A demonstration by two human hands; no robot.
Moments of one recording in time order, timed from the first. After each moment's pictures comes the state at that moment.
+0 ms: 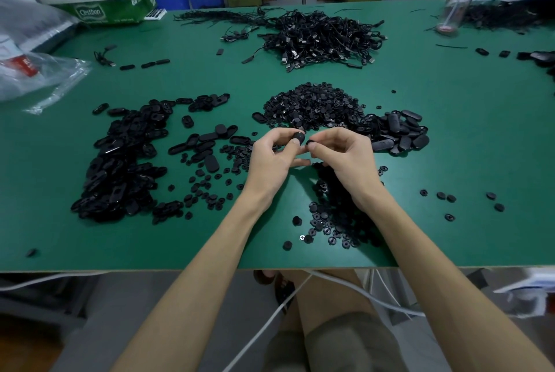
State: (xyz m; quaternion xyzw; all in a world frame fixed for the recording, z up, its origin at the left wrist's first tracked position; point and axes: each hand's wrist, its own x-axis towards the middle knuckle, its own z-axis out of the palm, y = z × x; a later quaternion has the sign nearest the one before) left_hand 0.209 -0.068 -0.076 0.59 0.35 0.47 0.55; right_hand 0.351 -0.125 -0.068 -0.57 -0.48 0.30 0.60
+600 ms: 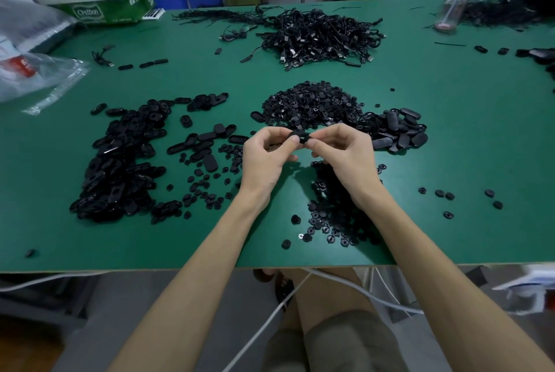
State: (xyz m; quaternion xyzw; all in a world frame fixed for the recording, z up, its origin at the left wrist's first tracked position) left_hand 0.206 -0.065 -0.079 0.56 0.37 0.51 0.54; right_hand 0.351 -0.125 -0.069 -0.57 -0.47 0.29 0.61
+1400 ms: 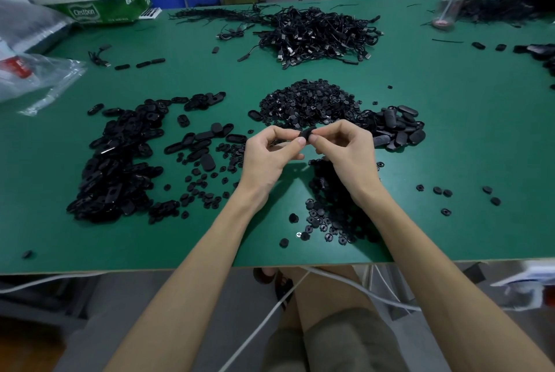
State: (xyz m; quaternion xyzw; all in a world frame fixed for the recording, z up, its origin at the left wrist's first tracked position) left_hand 0.204 -0.067 -0.077 0.59 0.35 0.47 0.56; right_hand 0.355 -0.124 -0.072 -0.59 -0.46 0.25 0.61
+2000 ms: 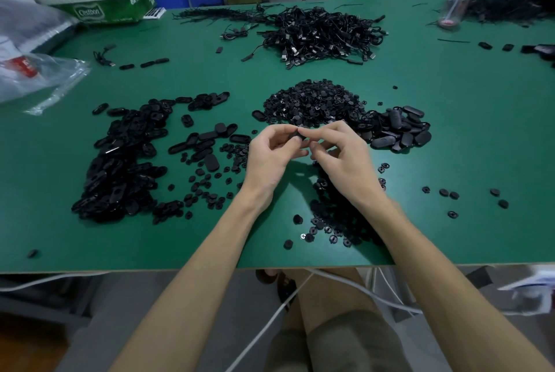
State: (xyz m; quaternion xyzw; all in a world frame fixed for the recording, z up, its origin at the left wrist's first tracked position) left_hand 0.206 -0.067 -0.076 0.56 0.34 0.48 0.58; right_hand 0.342 -0.129 -0.064 -0.60 -0.59 0.16 0.51
